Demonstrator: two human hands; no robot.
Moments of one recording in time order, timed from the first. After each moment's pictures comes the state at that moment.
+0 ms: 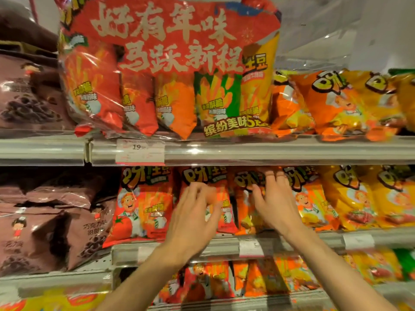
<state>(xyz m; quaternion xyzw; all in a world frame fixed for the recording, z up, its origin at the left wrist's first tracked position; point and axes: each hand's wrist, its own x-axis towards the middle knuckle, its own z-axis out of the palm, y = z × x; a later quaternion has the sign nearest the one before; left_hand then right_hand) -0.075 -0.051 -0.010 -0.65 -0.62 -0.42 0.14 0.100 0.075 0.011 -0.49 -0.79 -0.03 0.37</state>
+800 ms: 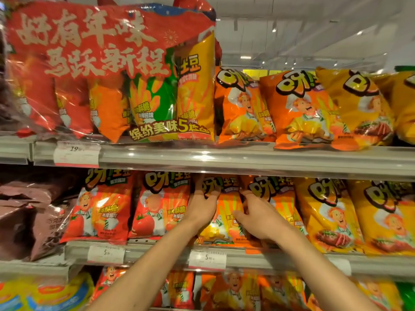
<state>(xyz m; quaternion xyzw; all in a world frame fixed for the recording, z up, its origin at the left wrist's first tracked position) 0.022 0.084 0.000 -0.39 -0.73 -0.52 -0.22 0.177 0.136 0.024 -0.42 -0.88 0.13 0.16</state>
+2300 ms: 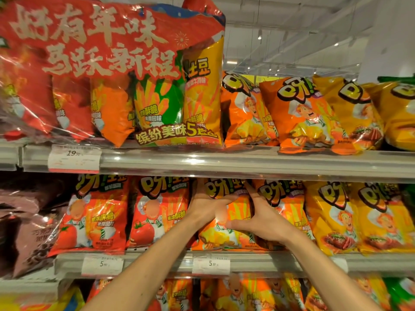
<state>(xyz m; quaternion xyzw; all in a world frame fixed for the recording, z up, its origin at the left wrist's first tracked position) 0.009 0.094 0.005 -0.43 -0.63 -0.56 -0.33 0.181 0.150 0.012 -0.37 -0.86 0.28 0.23</state>
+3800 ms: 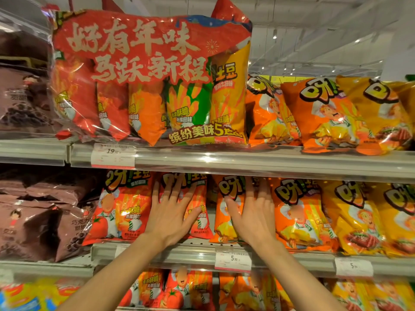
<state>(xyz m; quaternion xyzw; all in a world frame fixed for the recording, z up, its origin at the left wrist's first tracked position) -0.102 0.010 -0.038 -0.56 -0.76 -0.17 0.28 0.101 0.117 -0.024 -0.47 -0.80 -0.05 0.37</state>
